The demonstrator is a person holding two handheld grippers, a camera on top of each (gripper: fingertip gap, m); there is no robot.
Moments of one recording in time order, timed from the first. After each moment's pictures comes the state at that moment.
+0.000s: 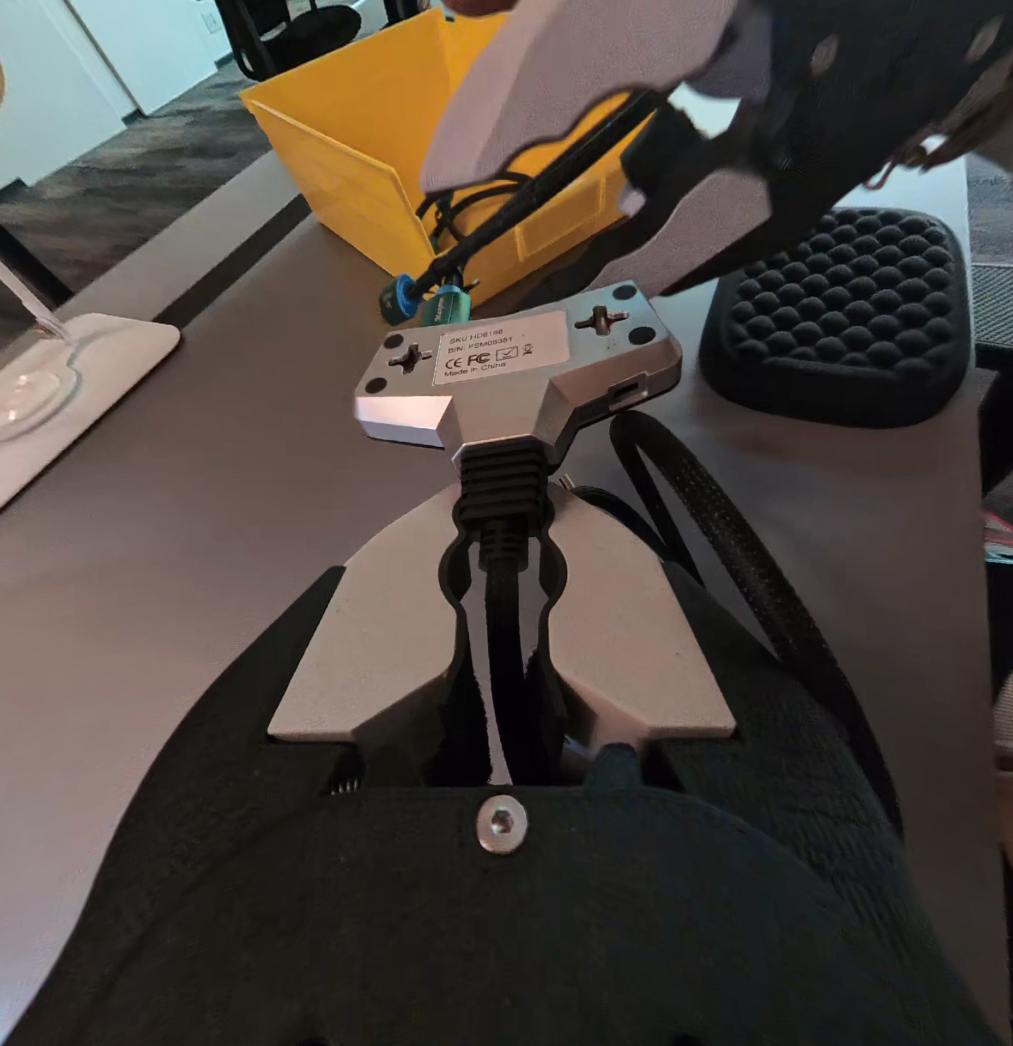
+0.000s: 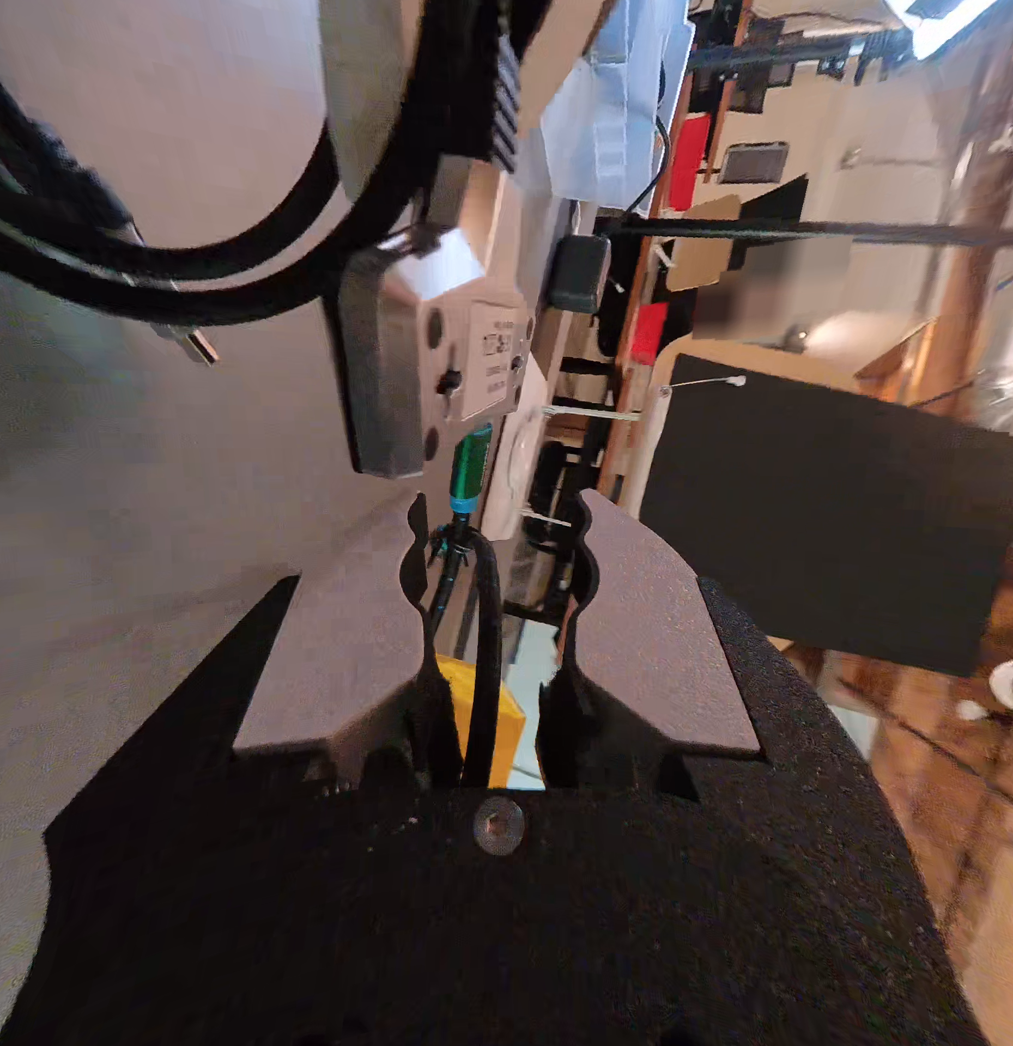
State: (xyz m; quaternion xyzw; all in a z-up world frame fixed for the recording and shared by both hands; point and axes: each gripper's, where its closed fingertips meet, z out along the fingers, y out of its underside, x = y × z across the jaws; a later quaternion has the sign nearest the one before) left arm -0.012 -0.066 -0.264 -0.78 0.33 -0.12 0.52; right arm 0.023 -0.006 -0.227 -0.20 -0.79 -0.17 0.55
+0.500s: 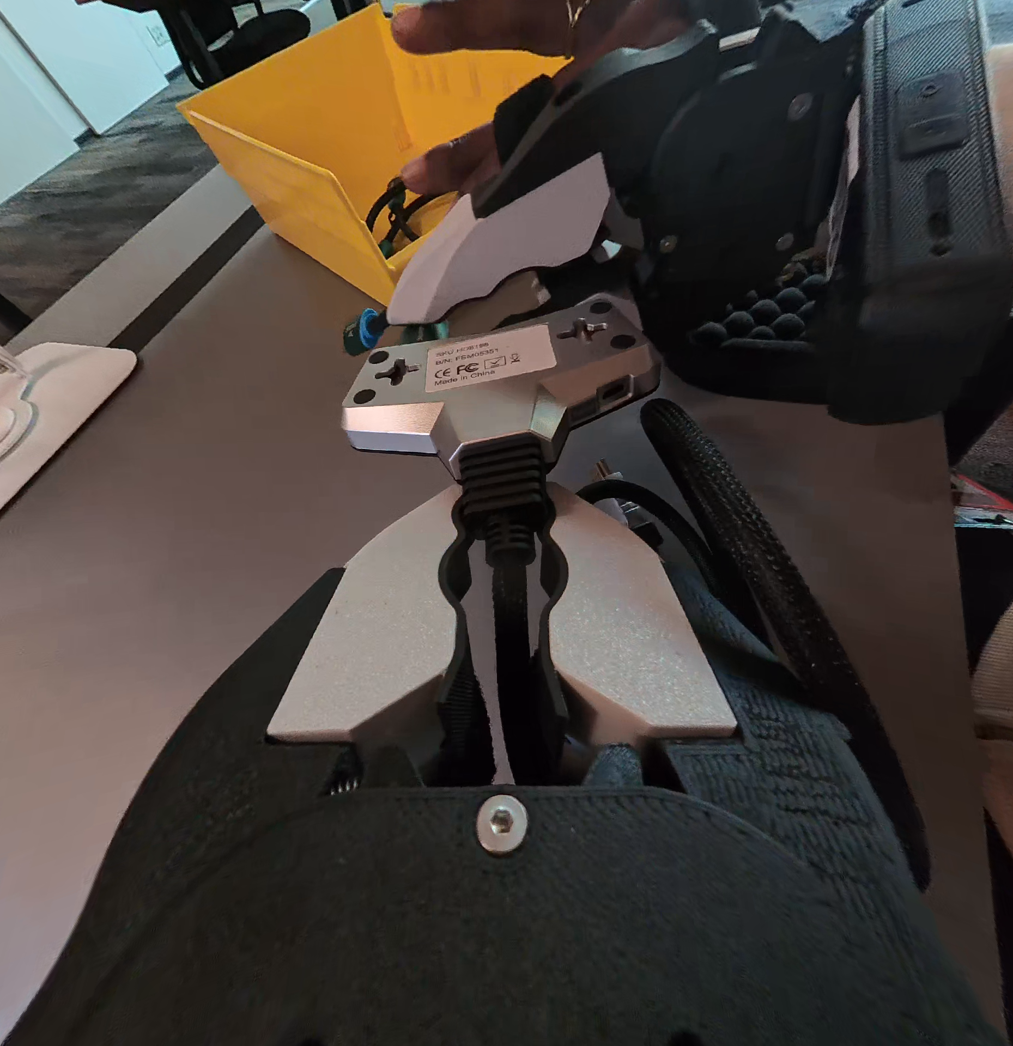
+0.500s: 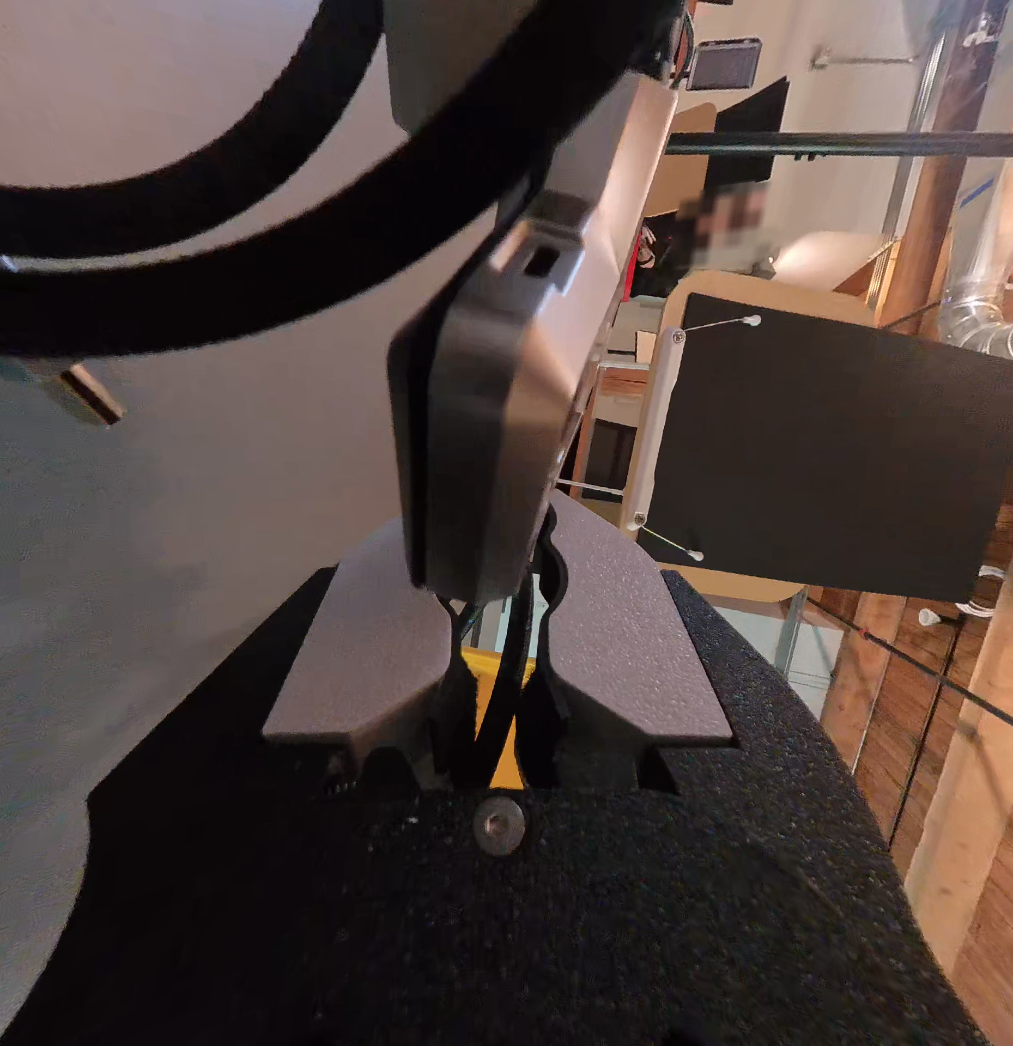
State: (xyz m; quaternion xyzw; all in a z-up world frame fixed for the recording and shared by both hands) left arm 0.003 -0.072 -0.269 -0.77 0.37 -0.12 0.51; right arm 0.021 0.010 -0.263 -0.24 -0.75 -0.21 0.58
